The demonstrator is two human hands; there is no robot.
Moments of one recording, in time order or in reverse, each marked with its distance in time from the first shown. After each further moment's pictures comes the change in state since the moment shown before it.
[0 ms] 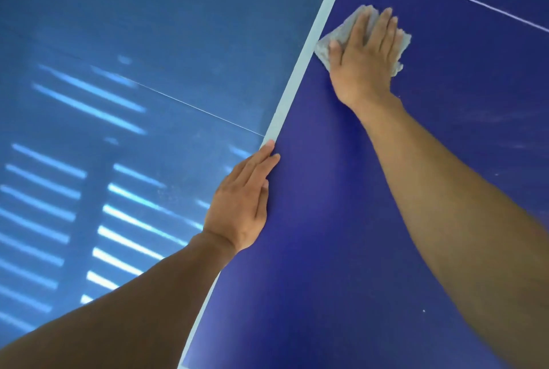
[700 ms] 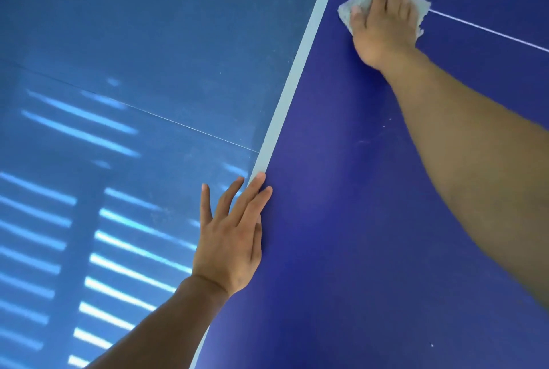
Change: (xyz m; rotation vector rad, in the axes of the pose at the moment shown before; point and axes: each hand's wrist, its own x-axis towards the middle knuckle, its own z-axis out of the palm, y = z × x) left_hand 0.004 -0.005 0.008 0.303 0.078 0.100; right_hand 0.106 0.048 -0.031 0.051 -0.045 0.060
